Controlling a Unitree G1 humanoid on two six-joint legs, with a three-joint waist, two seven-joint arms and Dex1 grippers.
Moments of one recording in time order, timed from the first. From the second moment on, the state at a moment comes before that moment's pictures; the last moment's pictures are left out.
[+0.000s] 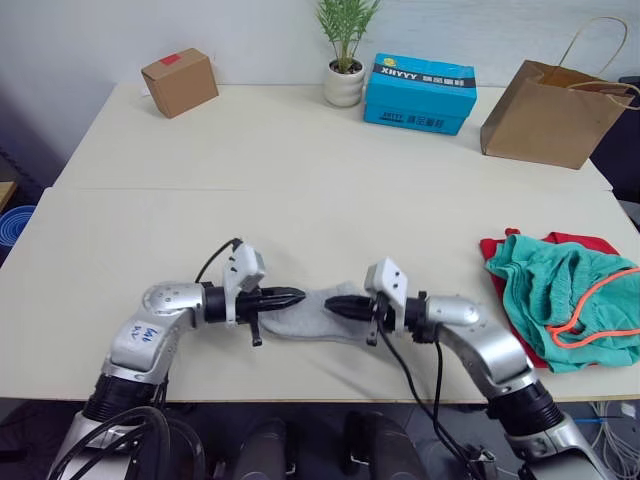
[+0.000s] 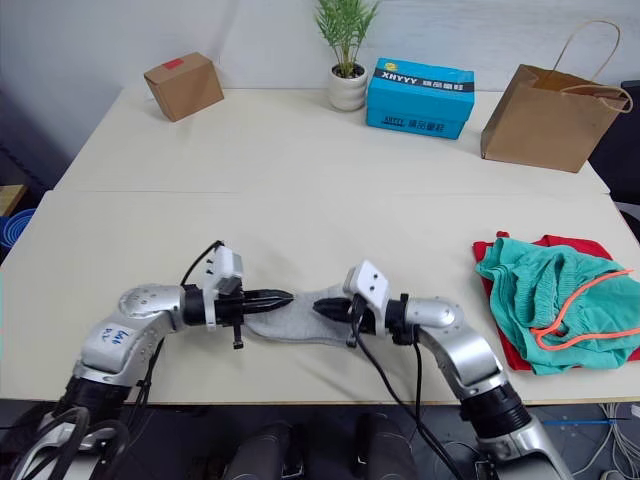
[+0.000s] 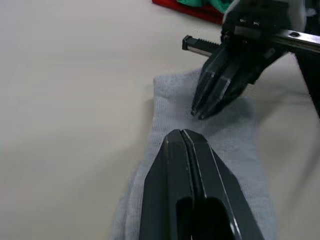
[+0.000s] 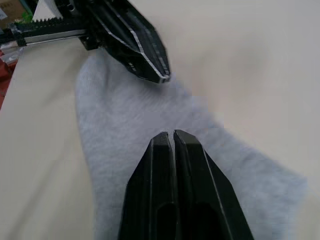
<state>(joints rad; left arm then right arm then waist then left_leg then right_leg) -0.30 0.56 -0.13 -0.10 -0.33 0.43 -0.95 -0.29 -0.44 0.29 -0.10 0.27 0.30 0.90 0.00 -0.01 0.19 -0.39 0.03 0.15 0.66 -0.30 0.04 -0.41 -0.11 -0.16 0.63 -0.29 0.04</state>
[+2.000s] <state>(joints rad) -0.43 0.59 0.15 -0.11 -0.76 1.48 -0.68 -0.33 -0.40 0.29 0.02 0.18 0.11 0.97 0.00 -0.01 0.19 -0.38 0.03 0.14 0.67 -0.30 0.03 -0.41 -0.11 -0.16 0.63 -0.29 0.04</state>
